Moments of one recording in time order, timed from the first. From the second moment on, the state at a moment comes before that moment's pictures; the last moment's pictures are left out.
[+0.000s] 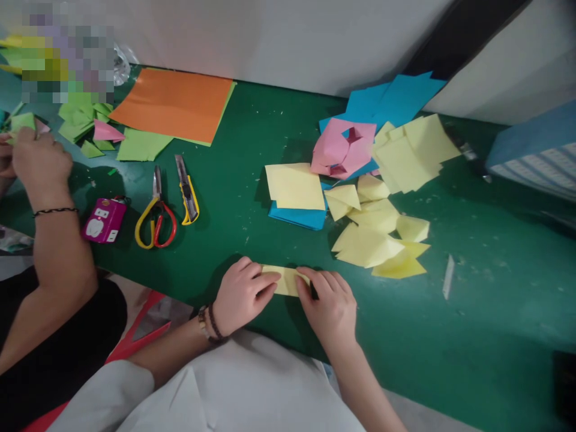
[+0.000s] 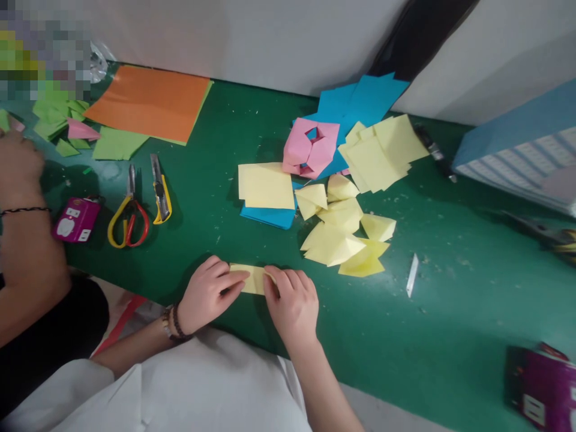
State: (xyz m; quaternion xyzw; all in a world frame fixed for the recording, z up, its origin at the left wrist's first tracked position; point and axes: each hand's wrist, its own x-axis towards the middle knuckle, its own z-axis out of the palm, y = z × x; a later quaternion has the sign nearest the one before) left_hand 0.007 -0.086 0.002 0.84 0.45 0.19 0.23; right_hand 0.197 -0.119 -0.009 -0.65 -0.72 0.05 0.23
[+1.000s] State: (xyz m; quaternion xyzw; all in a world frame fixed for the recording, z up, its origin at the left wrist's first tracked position) left_hand 0.009 -0.085 0.002 0.84 0.46 0.18 0.22; right_hand 0.195 -0.117 -0.010 -0.65 -0.72 0.04 0.24
